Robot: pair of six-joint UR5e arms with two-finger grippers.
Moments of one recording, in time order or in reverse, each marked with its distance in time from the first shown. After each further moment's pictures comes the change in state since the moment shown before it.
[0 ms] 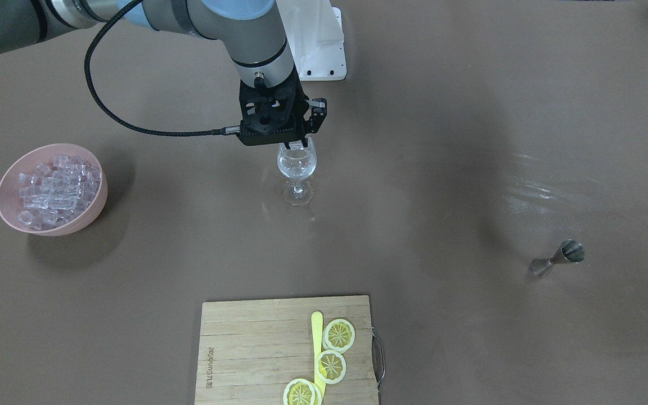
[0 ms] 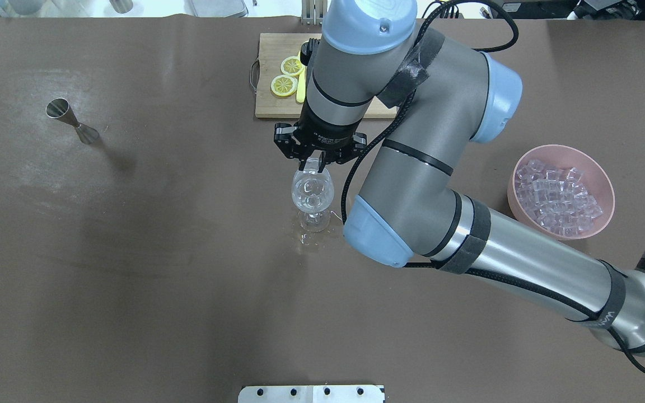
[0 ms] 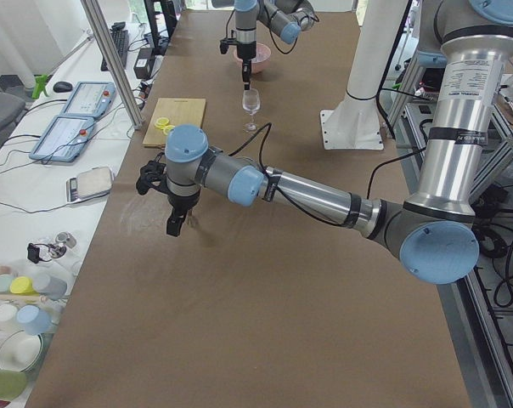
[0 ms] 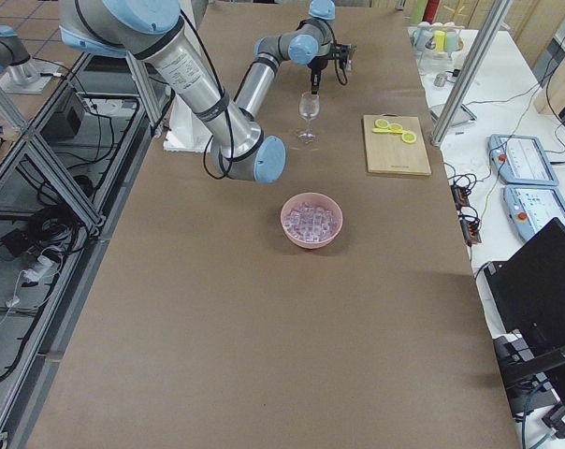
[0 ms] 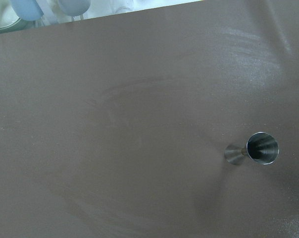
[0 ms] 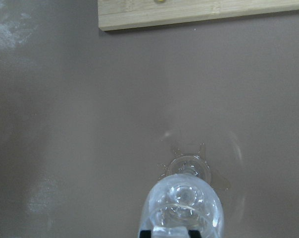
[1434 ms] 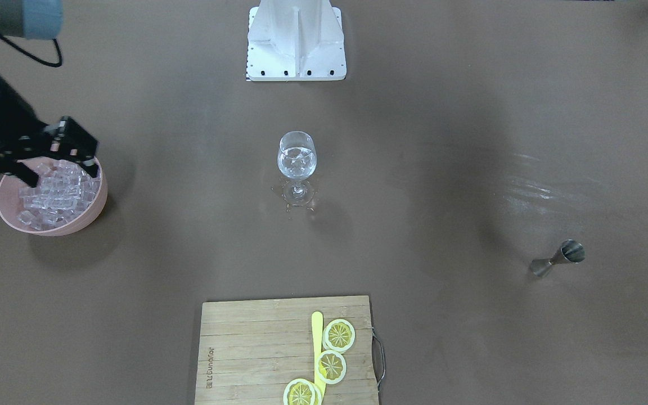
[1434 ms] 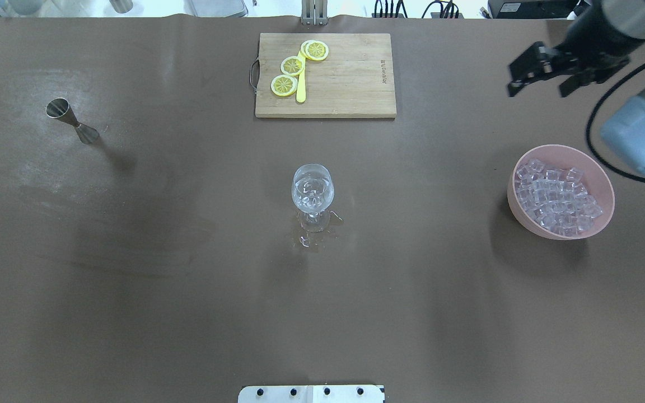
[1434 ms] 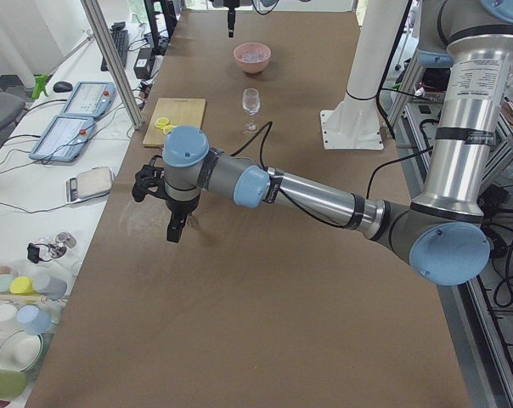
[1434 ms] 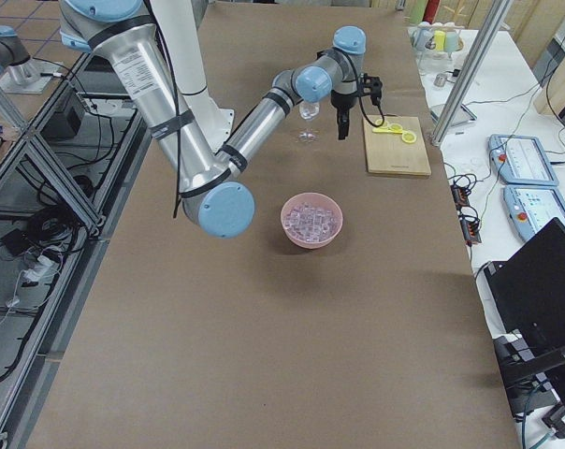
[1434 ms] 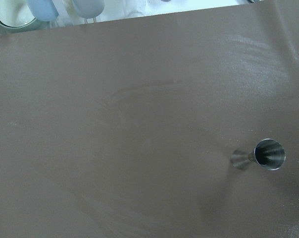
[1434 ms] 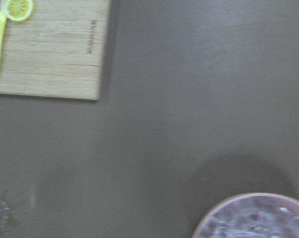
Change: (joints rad) left arm -0.085 0.017 -0.012 0.058 -0.046 0.009; right arm 0.525 -0.517 0.230 -0.017 0.210 -0.640
